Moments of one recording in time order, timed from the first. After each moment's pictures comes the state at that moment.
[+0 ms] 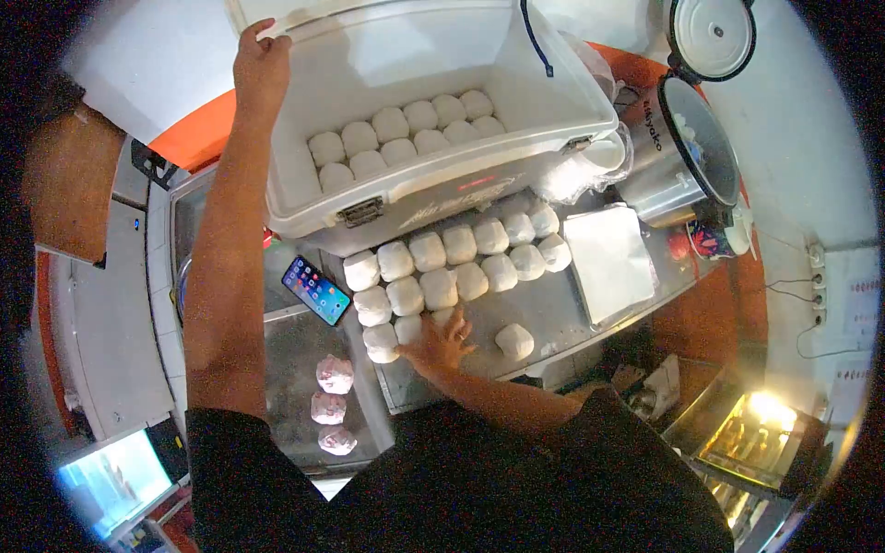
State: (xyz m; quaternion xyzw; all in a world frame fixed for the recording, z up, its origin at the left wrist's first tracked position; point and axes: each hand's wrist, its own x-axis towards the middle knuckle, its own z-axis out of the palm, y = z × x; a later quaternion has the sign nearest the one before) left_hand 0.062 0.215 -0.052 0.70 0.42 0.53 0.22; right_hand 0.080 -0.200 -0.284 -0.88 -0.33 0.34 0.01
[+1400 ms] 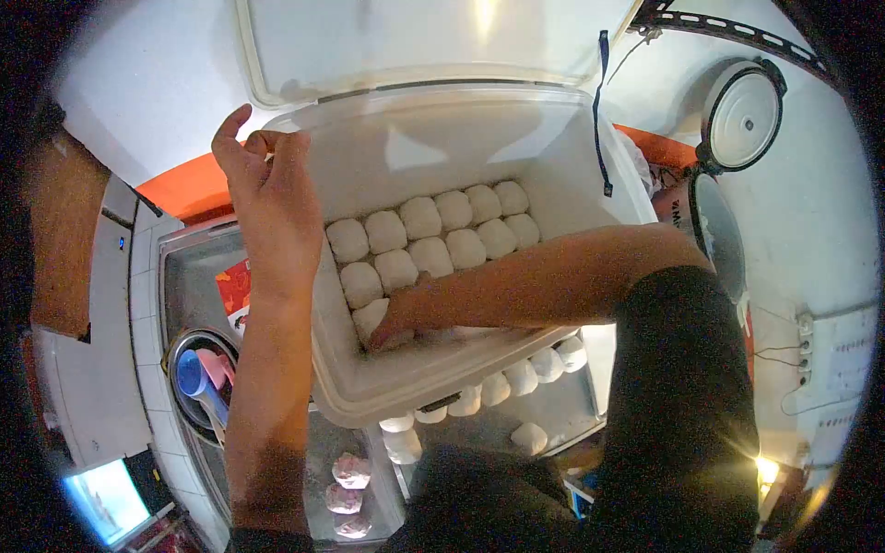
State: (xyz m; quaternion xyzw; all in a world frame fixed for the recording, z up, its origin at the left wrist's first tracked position) left_hand 0.057 0.205 -0.042 0.58 0.38 0.62 0.37; right_hand 0.174 0.129 -0.153 -0.67 -0.49 0.51 -0.22
